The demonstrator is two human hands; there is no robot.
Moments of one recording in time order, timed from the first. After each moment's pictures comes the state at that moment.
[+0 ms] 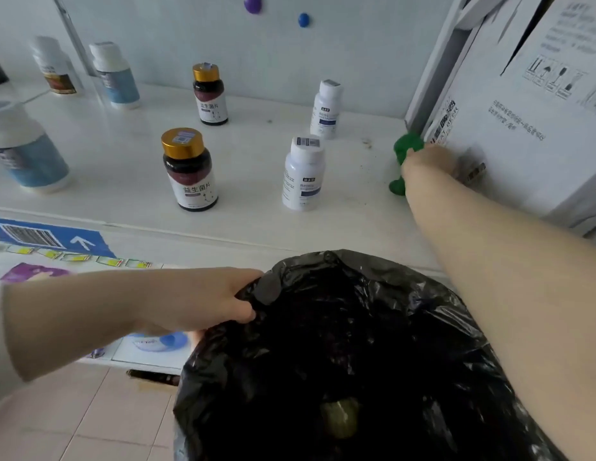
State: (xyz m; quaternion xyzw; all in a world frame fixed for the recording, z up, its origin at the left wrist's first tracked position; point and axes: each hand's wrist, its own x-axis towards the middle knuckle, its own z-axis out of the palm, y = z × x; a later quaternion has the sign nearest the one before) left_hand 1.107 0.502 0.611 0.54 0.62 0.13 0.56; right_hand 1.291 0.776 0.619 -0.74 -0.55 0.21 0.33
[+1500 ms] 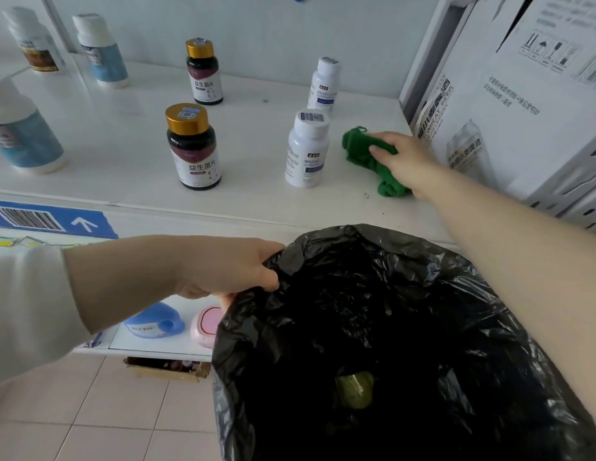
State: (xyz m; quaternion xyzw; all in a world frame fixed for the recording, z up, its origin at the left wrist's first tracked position) left_hand 1.110 0.516 0.605 0.54 0.59 0.12 0.59; right_hand 1.302 0.730 0.610 -0.48 -0.79 0.30 0.25
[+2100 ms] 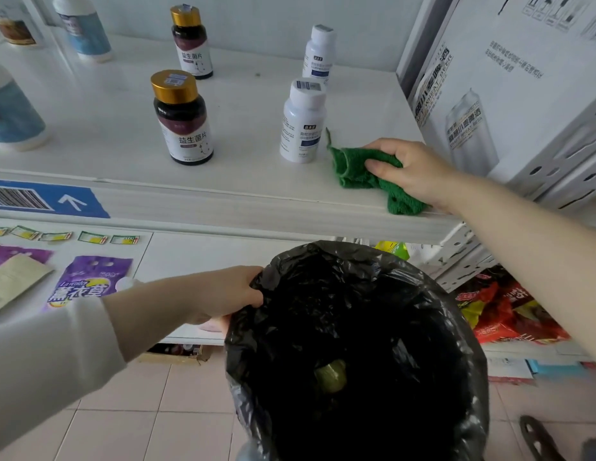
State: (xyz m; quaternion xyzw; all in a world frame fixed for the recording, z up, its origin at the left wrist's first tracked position) left_hand 1.115 0.495 0.528 0.46 0.61 0.15 0.63; right_hand 1.330 0.671 0.606 -0.38 -0.84 0.33 0.18
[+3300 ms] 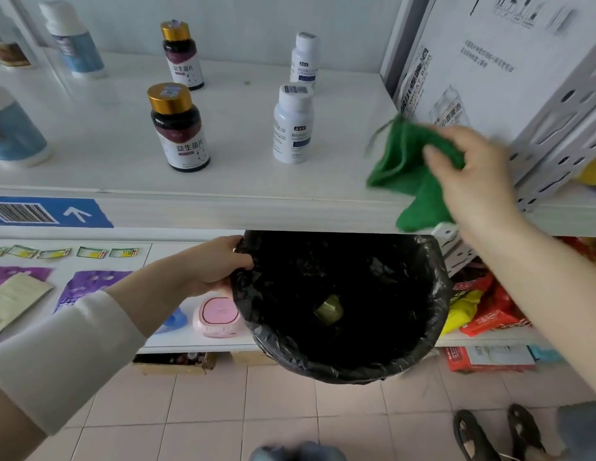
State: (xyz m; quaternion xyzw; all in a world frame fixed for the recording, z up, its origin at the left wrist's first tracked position) left_hand 1.090 0.519 0.523 0.37 0.62 0.30 0.62; right_hand 1.357 0.603 0.624 -0.49 -0.70 0.25 0.46
